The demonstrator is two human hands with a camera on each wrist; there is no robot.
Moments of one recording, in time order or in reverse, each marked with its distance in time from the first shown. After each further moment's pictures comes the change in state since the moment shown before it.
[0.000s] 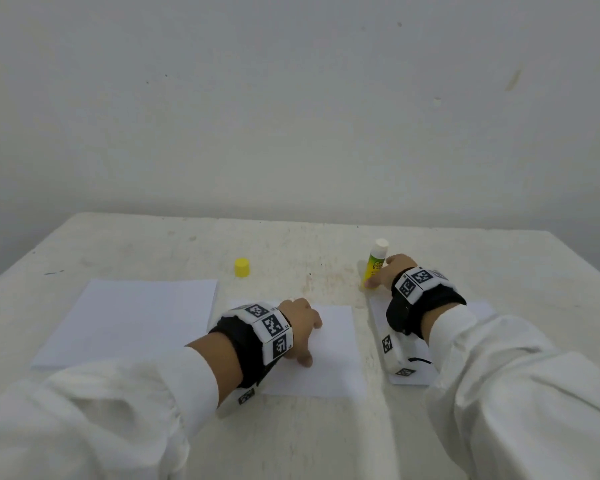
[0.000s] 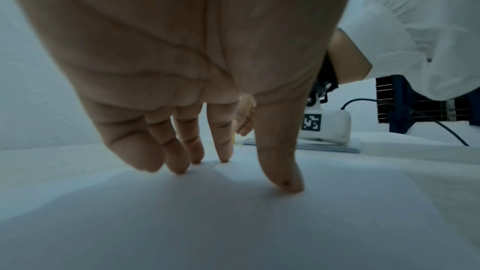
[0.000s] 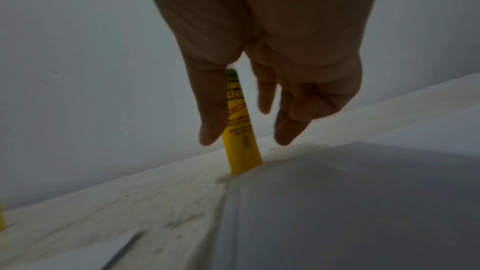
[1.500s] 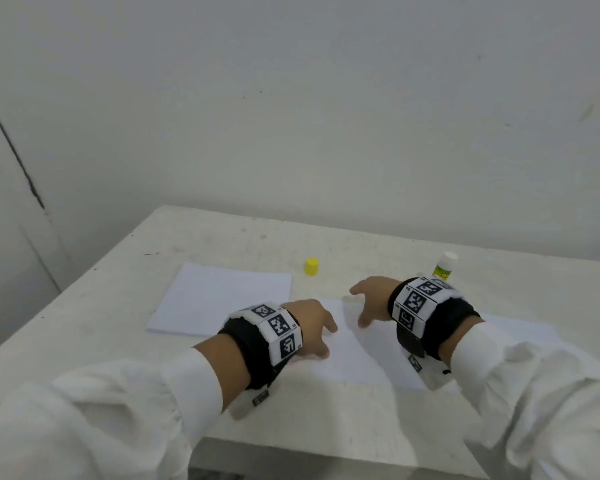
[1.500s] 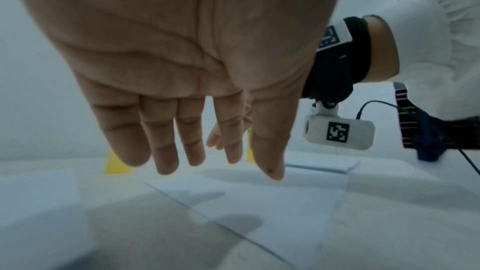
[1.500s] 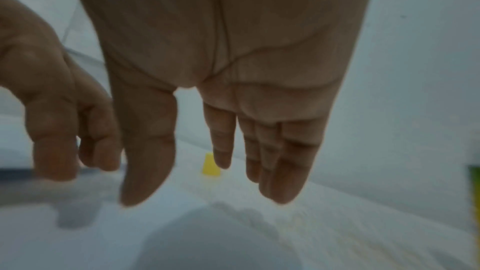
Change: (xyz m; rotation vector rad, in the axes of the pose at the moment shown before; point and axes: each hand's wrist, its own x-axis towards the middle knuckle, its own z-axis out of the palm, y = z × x) left_hand -0.083 -0.076 0.019 -0.193 0.160 -0.039; right_hand -0.113 -0.095 0.066 -0.772 -0.242 -0.519
